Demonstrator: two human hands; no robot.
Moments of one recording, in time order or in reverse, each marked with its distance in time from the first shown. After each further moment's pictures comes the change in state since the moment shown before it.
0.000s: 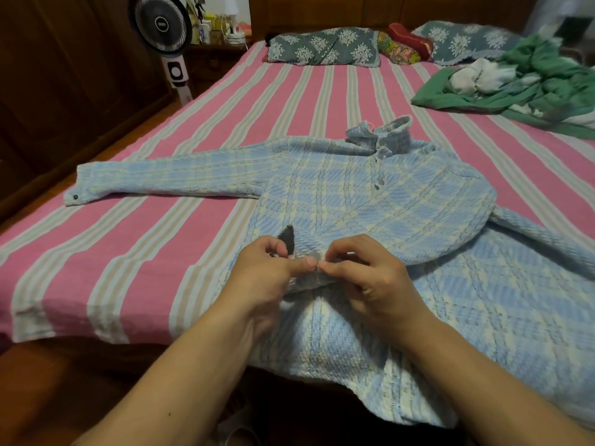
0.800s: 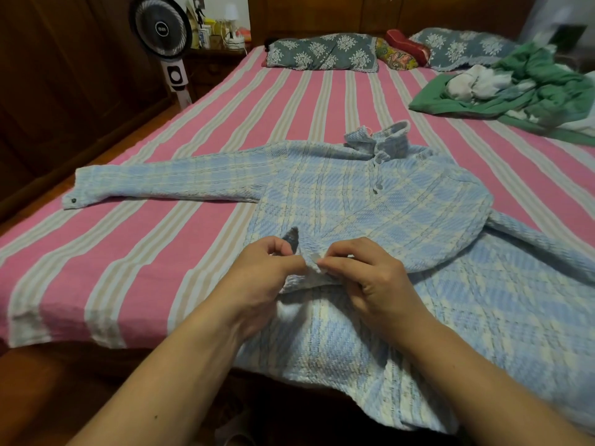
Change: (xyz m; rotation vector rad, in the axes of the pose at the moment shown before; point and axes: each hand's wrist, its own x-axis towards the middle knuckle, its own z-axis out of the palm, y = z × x) left_hand 0.001 0.011 -0.002 0.050 -0.077 -0.007; right_hand 0.004 0.003 -0.002 -0.016 -0.056 0.060
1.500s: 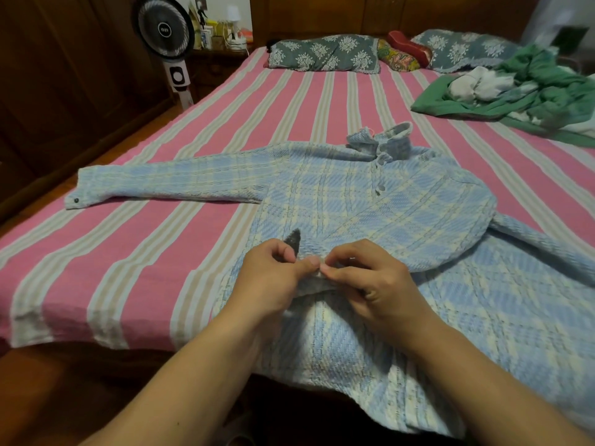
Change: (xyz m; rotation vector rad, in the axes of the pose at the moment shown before) left_hand 0.001 -0.011 0.007 0.084 0.156 0.099; right_hand 0.000 -0.001 -0.001 0.036 -0.001 -0.056
